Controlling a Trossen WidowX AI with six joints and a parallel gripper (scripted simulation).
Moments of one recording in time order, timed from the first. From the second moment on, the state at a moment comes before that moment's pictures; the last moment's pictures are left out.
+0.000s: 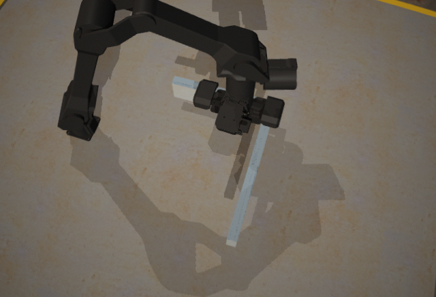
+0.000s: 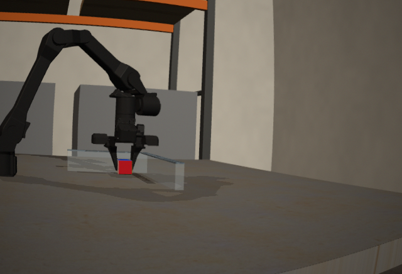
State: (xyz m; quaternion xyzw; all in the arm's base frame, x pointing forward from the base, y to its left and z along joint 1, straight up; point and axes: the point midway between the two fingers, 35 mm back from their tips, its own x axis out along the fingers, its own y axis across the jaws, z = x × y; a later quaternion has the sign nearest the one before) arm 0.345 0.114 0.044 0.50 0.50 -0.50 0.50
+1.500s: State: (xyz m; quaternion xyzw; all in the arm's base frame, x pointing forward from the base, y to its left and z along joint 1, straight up) arm 0.345 0.114 0.122 0.50 0.50 -0.50 0.50
